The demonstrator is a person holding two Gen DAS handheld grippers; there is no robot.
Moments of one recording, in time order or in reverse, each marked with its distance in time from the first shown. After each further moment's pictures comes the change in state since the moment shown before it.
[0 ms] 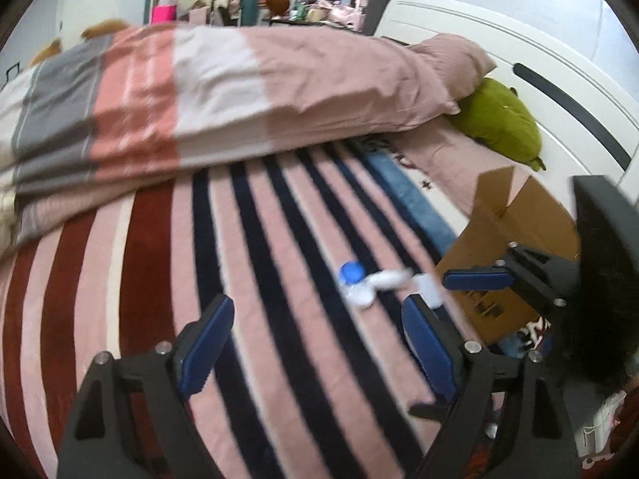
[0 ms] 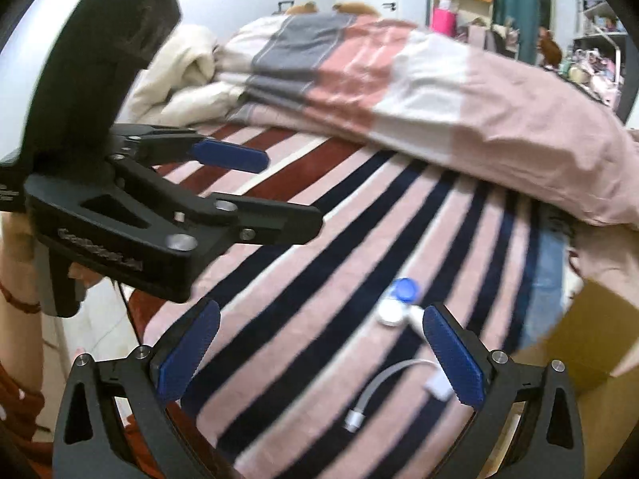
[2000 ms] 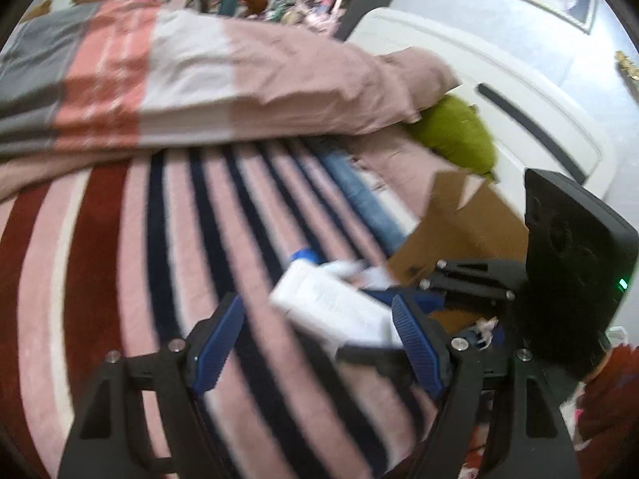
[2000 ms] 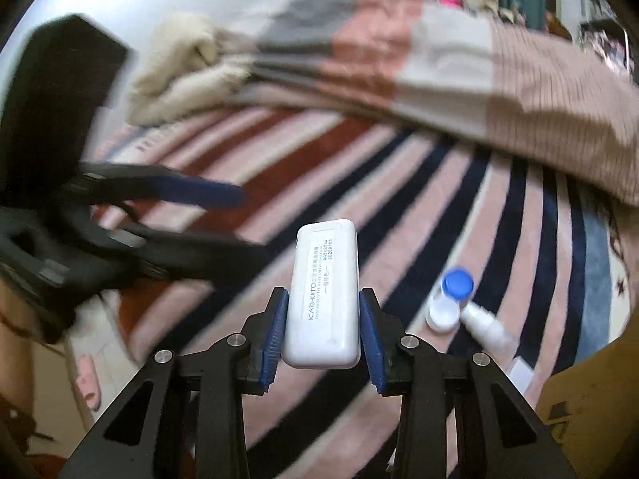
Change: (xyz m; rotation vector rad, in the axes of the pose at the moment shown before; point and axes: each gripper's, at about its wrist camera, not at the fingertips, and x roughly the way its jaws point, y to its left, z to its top) left arm -0.004 -0.008 -0.008 -0.043 -0.044 -0.251; right arm 0.014 0.010 -0.005 0.007 -0.058 0.078
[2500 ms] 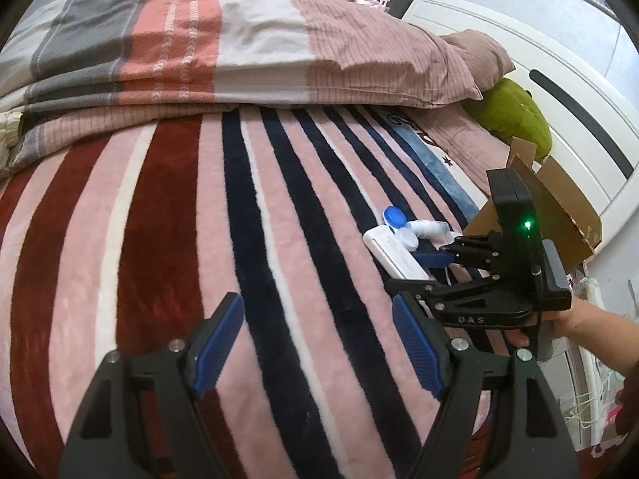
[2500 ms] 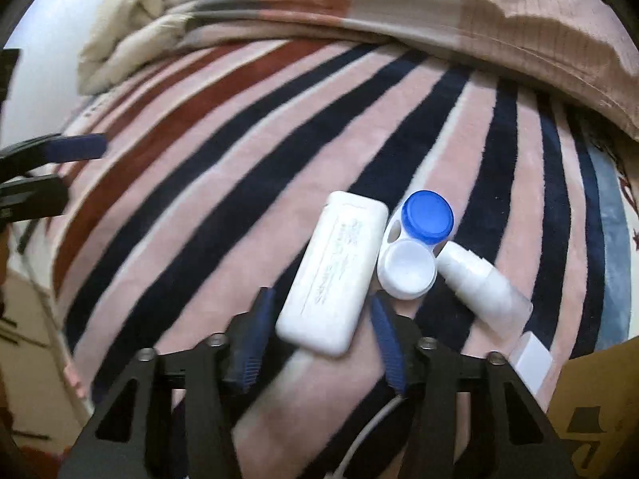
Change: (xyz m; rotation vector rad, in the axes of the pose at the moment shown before) left arm 0.002 0.064 -0.052 -0.053 0.065 0.210; right arm 0.097 -0.064 -0.037 0.111 0.223 -0.102
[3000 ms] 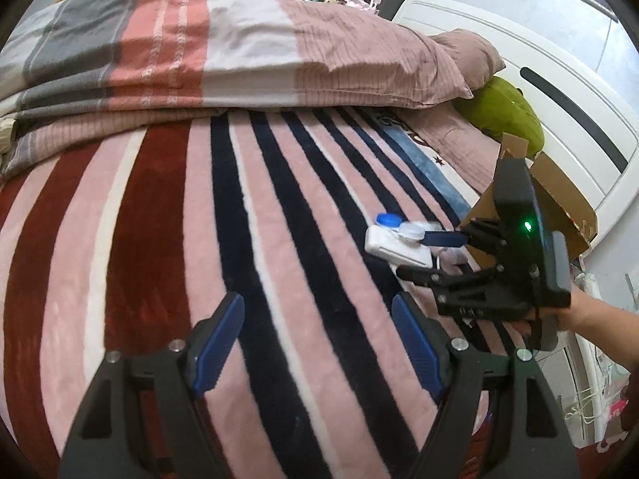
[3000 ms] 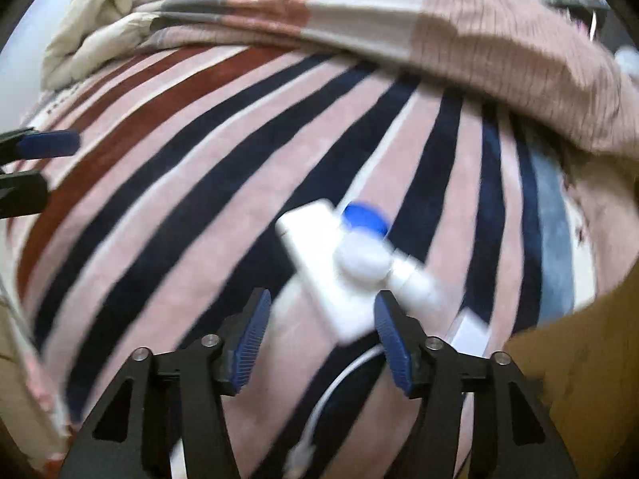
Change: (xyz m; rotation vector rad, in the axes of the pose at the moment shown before) left arm 0.005 -0.007 -0.003 0.028 -0.015 -0.015; right arm -0.017 -0.002 -0.010 -0.061 -0.022 -0.220
